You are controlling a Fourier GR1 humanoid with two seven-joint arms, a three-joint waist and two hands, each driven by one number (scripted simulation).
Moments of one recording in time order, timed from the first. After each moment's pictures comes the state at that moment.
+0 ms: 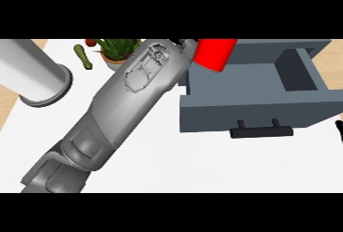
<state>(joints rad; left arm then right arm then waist) -1.34 0.00 -0.25 -0.81 0.18 0.54 0.25 0.23 -0.02 -0.26 -2.16 -0.08 0.19 0.11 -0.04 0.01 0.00</state>
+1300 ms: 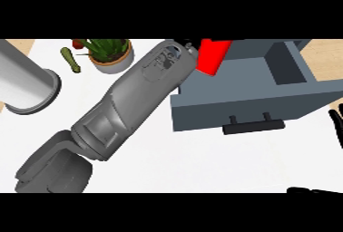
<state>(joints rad) -1.45 0.00 -0.50 -0.43 0.44 0.63 0.03 0.15 -0.04 -0.25 -2.13 -0.08 0.20 0.13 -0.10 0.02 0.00</state>
